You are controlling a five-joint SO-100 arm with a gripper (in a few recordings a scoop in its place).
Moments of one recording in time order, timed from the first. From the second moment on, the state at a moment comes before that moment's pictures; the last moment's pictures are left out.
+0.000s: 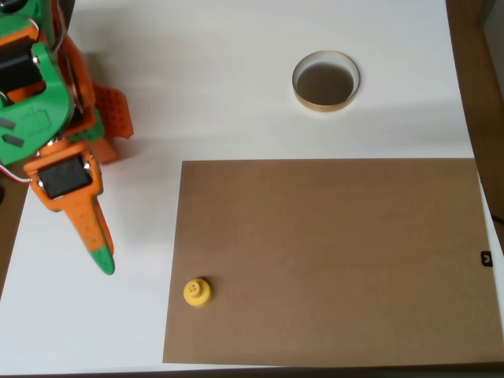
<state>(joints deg) 20.7 187.0 163.1 60.9 -9.7</state>
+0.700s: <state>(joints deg) 9.8 150.5 136.8 60.6 -9.6</state>
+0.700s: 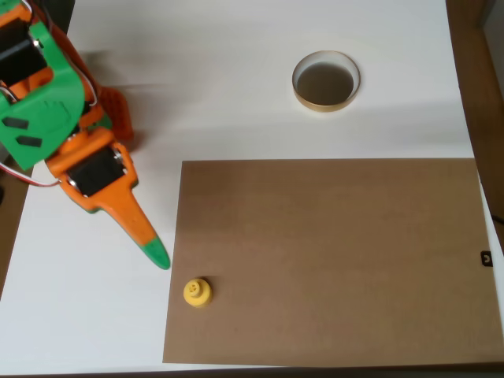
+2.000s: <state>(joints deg) 7.3 87.9 106.6 67.4 -7.2</state>
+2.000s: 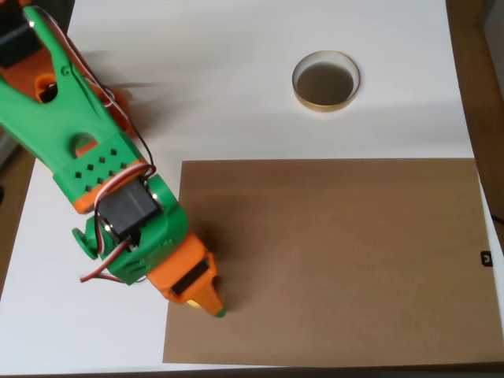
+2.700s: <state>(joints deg) 7.2 84.2 106.3 64.4 -7.2</state>
